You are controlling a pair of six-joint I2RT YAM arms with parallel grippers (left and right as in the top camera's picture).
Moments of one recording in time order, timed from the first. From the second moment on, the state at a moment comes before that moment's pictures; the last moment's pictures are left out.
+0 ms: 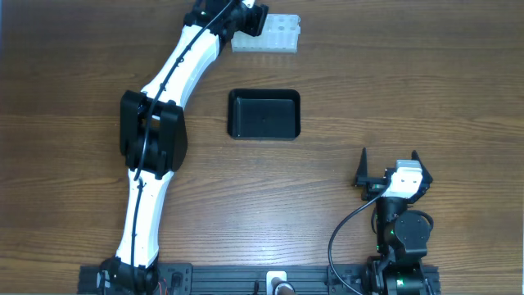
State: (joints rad) left arm -0.34 2.48 2.24 -0.44 0.13 0.07; right arm 0.03 0.04 0.01 -0.06 0.13 -0.06
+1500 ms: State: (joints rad) left arm -0.34 2.48 2.24 -0.42 0.21 0.07; right arm 0.03 0.04 0.01 -0.06 0.13 -0.06
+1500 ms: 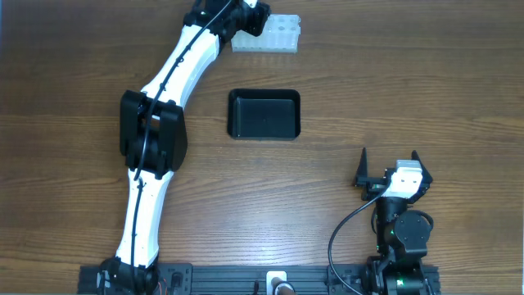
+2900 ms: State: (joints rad) left arm -0.34 2.50 2.24 -0.40 0.21 0.07; right arm 0.03 0.04 0.01 -0.06 0.13 -0.06
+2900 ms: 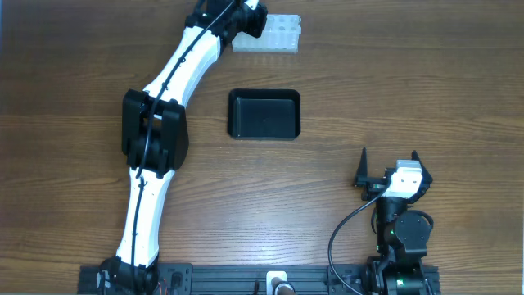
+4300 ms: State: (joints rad) left arm -0.56 2.01 2.24 -1.29 -0.19 -0.46; right arm 0.03 0.04 0.01 -0.06 0.13 -0.06
